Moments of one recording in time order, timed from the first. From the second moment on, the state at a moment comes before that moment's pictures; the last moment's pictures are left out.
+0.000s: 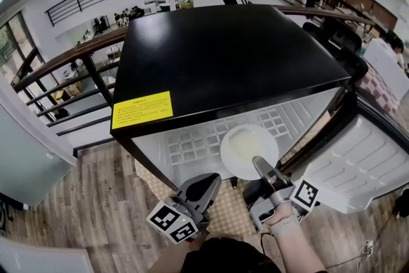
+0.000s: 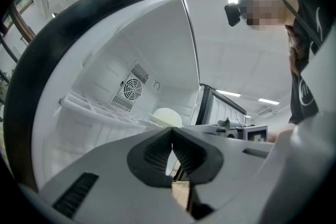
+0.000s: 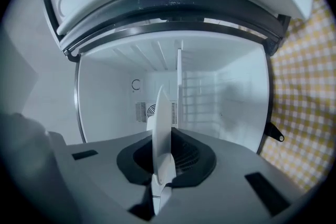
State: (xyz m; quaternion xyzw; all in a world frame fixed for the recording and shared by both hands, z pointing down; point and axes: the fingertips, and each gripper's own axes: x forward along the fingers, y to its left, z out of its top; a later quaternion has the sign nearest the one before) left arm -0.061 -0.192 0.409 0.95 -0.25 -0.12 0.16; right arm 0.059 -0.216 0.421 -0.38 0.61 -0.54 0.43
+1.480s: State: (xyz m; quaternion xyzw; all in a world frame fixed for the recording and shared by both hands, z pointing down) left arm -0.024 0.007 0.422 0.92 -0.35 -0.11 0.14; right arm 0.120 0.024 0.464 -0.34 0.63 -0.58 0.40
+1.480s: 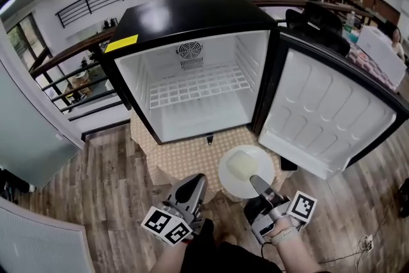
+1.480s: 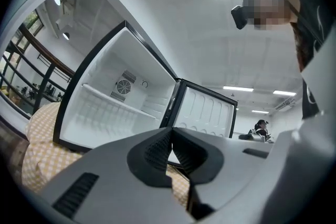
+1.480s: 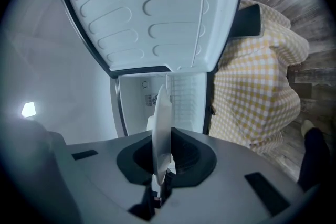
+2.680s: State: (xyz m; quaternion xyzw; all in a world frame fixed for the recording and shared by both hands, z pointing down) left arm -0.078 0.112 0.428 0.91 -0.38 -0.11 0.14; right arm 0.085 0.118 0.493 -0.33 0.62 -0.60 0.39
